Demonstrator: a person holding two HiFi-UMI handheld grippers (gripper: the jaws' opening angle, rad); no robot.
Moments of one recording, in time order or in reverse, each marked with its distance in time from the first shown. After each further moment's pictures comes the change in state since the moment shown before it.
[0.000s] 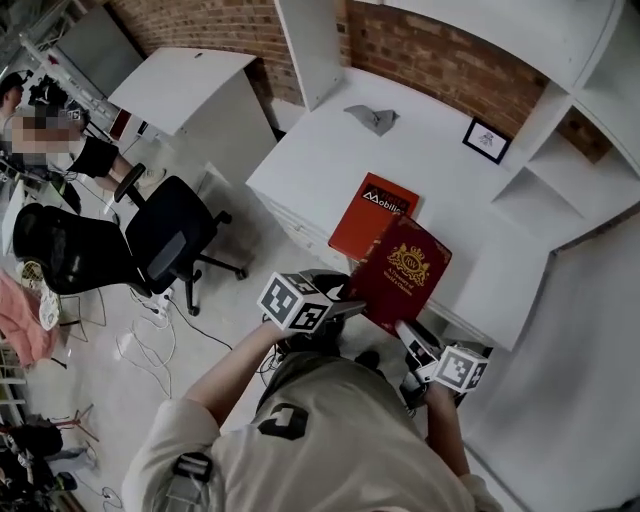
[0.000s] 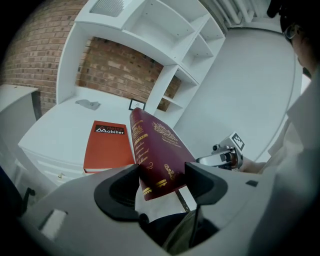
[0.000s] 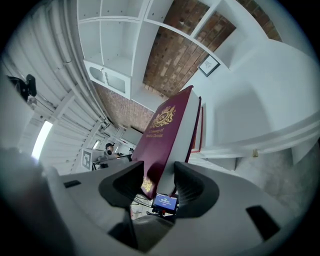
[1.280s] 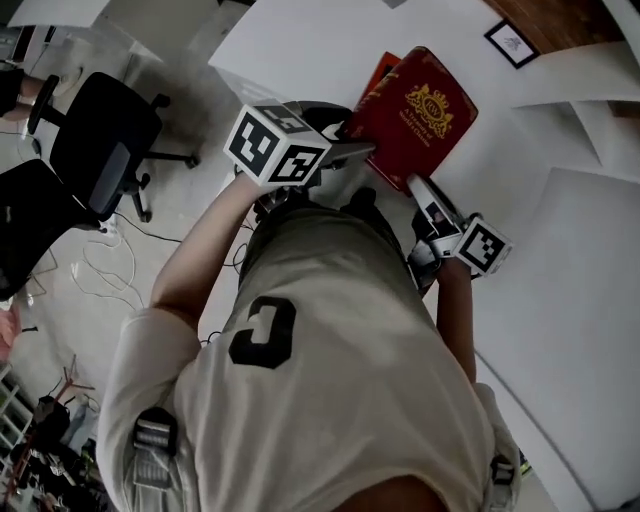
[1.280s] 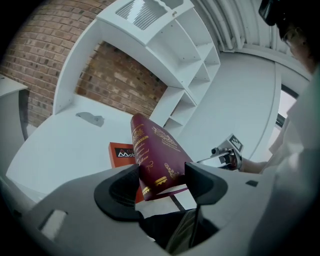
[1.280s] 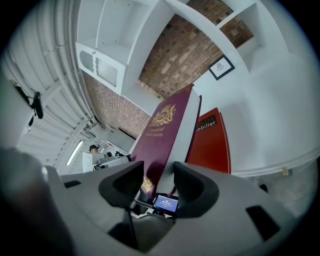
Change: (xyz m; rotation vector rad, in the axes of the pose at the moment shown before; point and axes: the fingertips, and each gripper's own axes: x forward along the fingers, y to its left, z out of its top) left arm -0.034 0.161 0.083 0.040 -0.143 -0.178; right arm 0.159 0.033 0.082 -0.078 -0.045 -0.129
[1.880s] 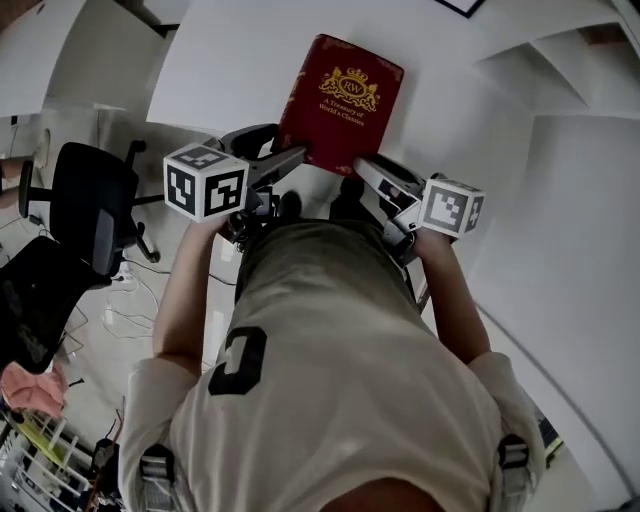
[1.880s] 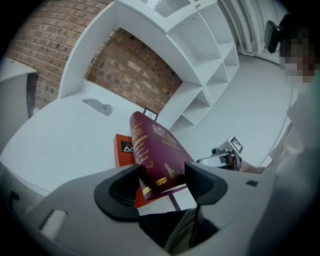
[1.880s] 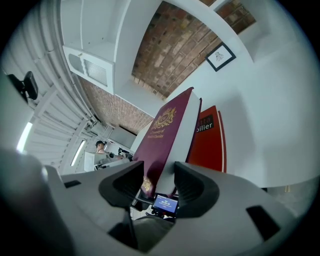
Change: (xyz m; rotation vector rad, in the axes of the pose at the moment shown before) left arm 0.026 0.029 -0.018 -0.141 0.047 0.054; right arm 0.019 -0.042 0.006 0.076 0.075 0.021
